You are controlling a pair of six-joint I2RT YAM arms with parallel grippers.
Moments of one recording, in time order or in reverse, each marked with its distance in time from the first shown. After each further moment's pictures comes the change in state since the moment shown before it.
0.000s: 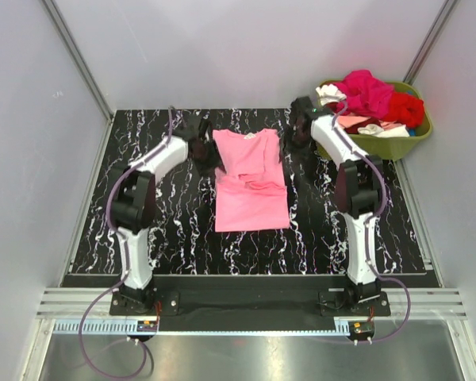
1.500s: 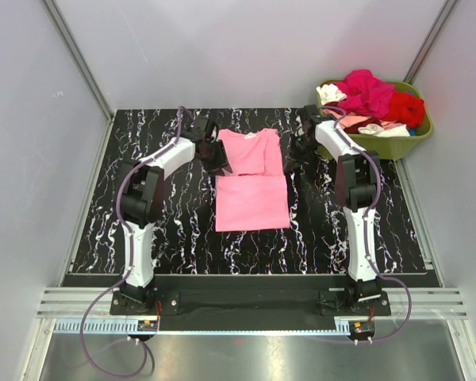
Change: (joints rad) left arm -0.018 0.112 0.078 0.086 0.071 0.046; right arm -0.071 0.145 0.051 0.055 -0.228 -0.122
